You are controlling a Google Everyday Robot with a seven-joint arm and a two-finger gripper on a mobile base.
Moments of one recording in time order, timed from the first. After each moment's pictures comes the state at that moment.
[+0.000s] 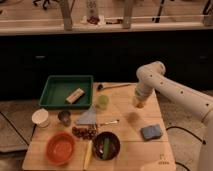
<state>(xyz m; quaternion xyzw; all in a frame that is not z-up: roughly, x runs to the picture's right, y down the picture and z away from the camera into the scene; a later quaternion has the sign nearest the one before) 0.211 0.089 0.835 -0.13 -0.29 -0.83 0.46</state>
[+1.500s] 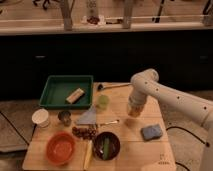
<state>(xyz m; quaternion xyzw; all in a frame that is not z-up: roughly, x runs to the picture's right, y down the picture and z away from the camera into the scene) 0.170 0.144 0.825 -0.18 -0.30 -0.74 0.57</state>
